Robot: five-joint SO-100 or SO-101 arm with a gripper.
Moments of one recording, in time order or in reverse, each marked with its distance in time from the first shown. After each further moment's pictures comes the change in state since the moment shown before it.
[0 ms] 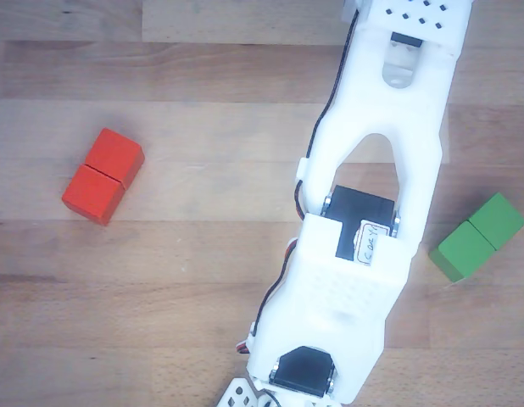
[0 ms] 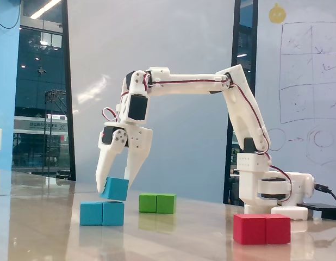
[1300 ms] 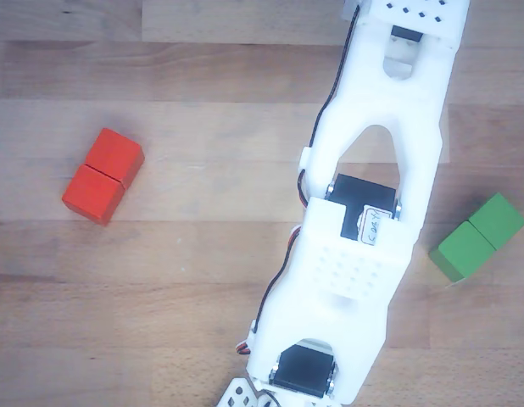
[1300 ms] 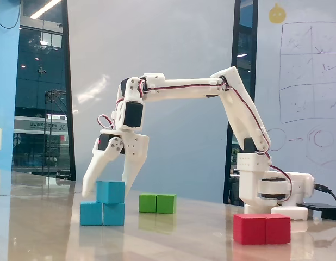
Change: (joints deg) arm 0.0 -5.6 -3.3 -0.4 -0.2
